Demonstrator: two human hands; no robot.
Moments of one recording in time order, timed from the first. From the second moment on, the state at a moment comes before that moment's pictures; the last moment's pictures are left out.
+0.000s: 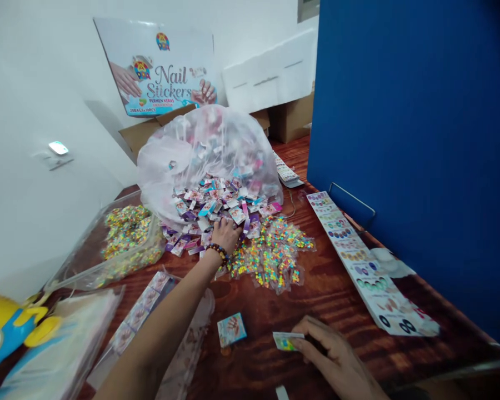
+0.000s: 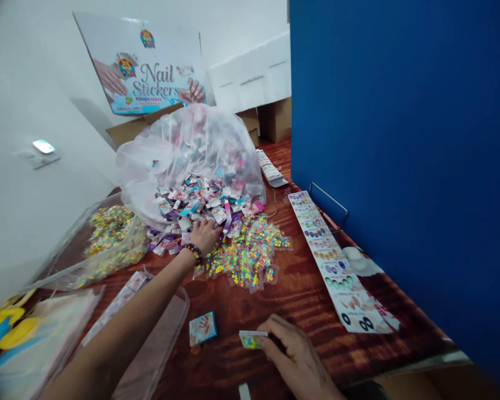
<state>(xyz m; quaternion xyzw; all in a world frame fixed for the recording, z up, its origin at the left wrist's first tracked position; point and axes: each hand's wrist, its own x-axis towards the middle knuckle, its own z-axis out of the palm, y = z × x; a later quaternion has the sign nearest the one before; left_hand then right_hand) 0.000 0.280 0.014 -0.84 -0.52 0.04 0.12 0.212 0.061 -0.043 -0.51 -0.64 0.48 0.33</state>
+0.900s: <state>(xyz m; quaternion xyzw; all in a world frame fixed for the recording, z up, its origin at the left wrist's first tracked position) -0.013 0.286 0.028 -0.79 -0.61 0.02 0.06 0.211 0.060 -0.037 -0.51 -0.66 0.44 0.34</state>
